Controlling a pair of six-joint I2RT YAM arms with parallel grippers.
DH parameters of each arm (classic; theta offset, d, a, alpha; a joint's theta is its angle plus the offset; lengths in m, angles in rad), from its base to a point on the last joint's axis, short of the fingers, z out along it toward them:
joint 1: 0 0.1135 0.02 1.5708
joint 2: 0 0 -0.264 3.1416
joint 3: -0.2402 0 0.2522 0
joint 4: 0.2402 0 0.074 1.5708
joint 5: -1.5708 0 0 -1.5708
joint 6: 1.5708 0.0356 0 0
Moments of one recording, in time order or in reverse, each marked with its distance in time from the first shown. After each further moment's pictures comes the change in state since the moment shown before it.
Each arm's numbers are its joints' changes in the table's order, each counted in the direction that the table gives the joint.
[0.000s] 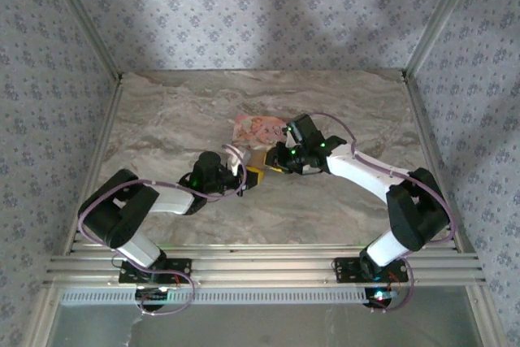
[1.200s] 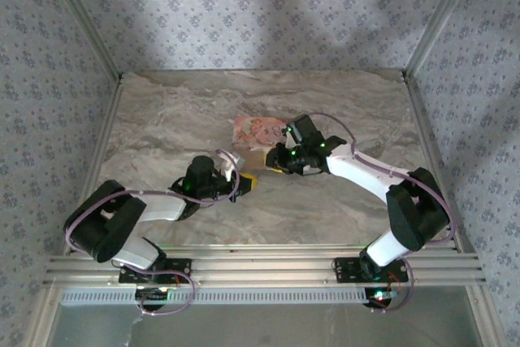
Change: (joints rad) left arm 0.021 0.108 0.073 0.087 -0.028 0.014; right arm 0.000 0.000 0.000 0.016 0.000 -0.028
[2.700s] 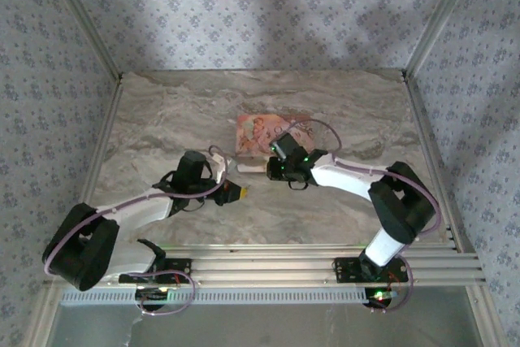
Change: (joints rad) left arm 0.090 0.213 -0.062 0.555 -0.164 0.013; right arm 0.127 -0.077 0.069 -0.086 -0.409 -0.099
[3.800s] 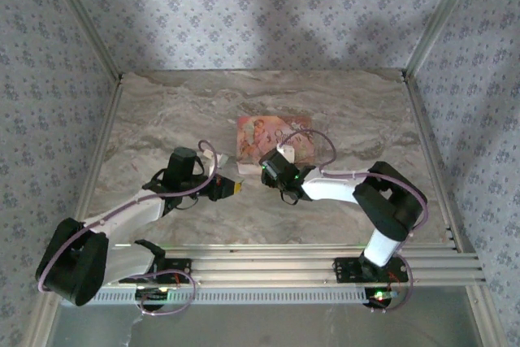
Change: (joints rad) left arm 0.072 0.103 -0.020 0.112 -0.033 -0.038; right arm 0.124 -0.074 0.106 -0.224 -0.314 0.122
